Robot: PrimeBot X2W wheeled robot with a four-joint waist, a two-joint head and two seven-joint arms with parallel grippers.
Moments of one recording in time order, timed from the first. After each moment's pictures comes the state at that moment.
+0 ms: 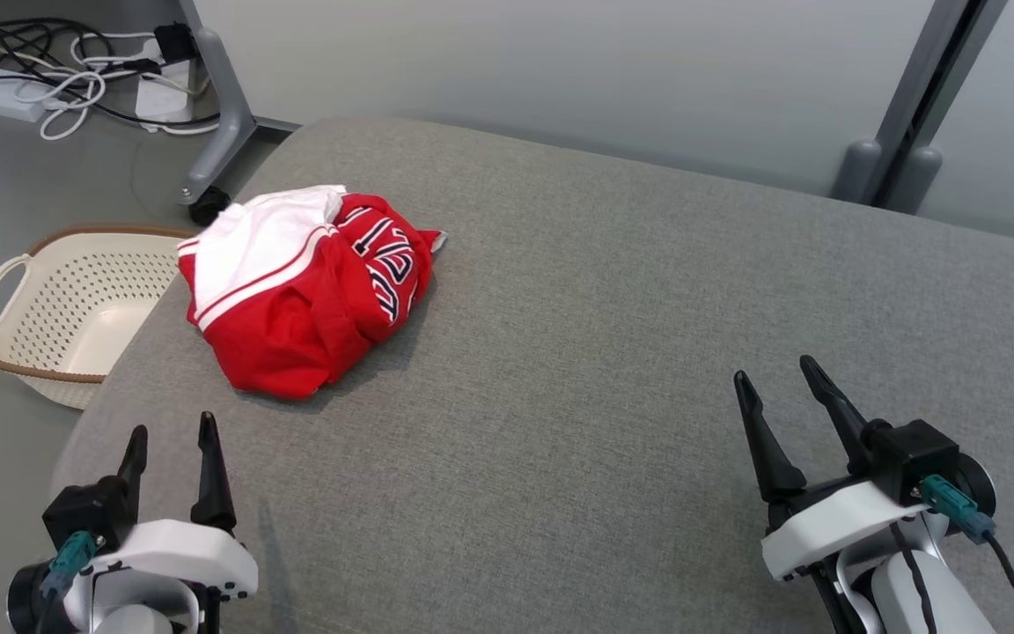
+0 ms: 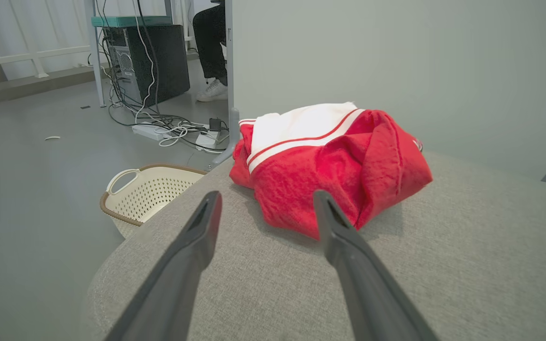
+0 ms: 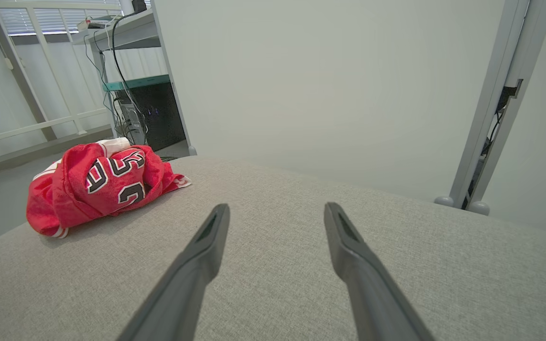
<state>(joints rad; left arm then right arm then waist) -0.16 0.05 0.12 0.49 -0.19 -0.03 -0.26 -0.23 -0.05 0.15 0.38 0.14 0.13 -0.26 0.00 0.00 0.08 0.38</state>
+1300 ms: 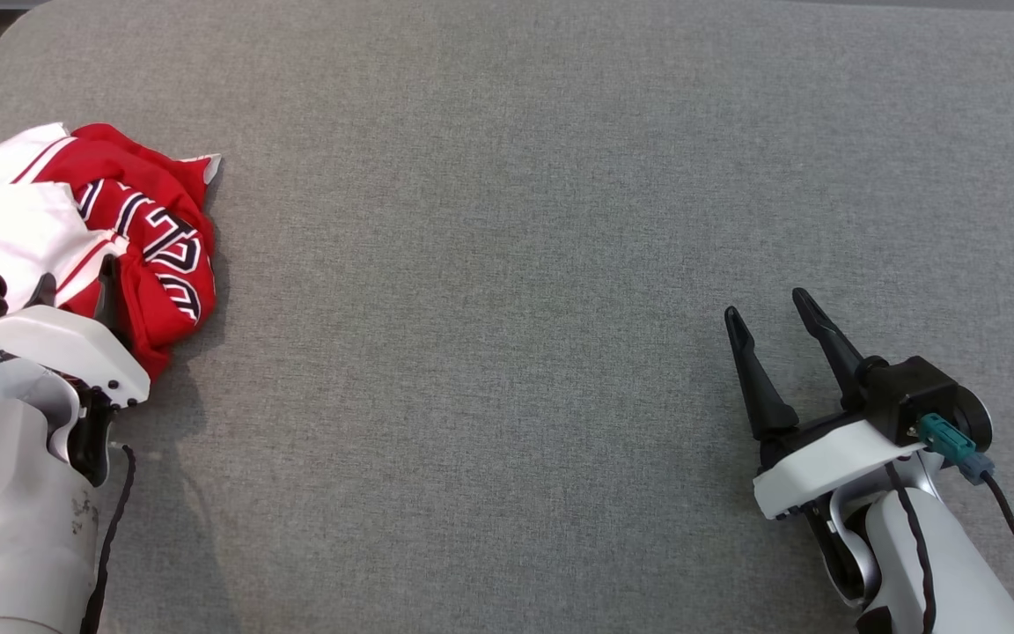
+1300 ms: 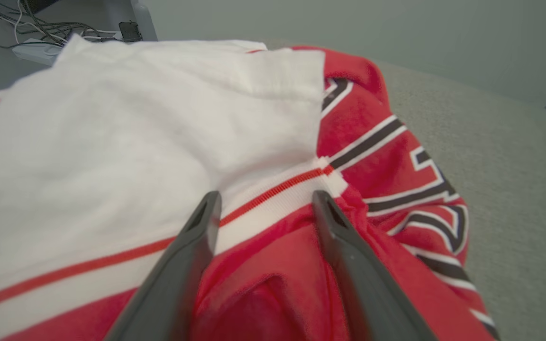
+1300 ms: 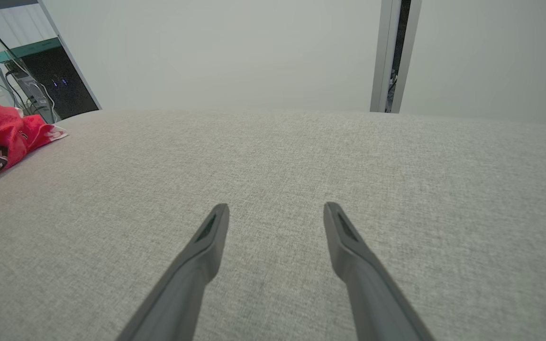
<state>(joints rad) -0.79 0.24 0.08 1.15 -0.34 -0.13 -0.15 -0.35 -0.06 0.18 0.40 0.14 0.13 -0.26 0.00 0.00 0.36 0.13</state>
